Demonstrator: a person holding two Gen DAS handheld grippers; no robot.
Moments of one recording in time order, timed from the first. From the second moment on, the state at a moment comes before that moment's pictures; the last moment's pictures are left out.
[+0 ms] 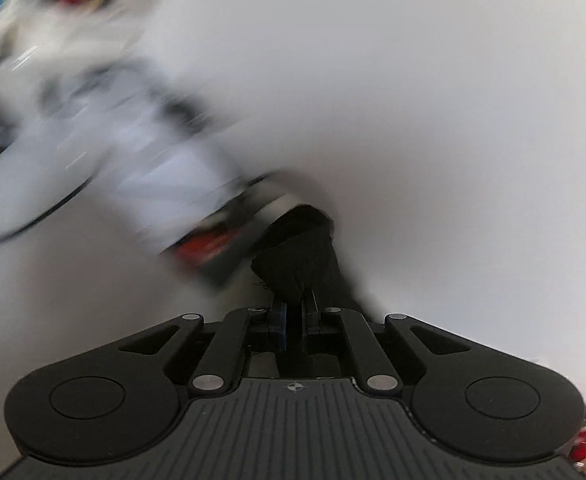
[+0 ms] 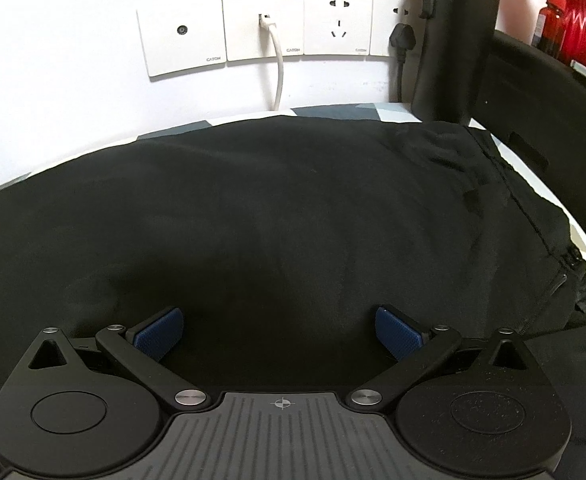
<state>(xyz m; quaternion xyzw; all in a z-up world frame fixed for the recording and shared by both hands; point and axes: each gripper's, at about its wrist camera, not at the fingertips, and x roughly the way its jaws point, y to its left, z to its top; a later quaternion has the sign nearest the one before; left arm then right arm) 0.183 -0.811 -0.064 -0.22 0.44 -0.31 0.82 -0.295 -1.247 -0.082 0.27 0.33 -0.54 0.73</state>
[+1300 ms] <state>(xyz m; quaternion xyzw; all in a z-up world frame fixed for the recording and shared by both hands) 0.210 -0.954 -0.080 0.03 0.40 -0.50 0.77 -0.284 -1.245 -0.089 0.25 0.31 -0.56 0.73</state>
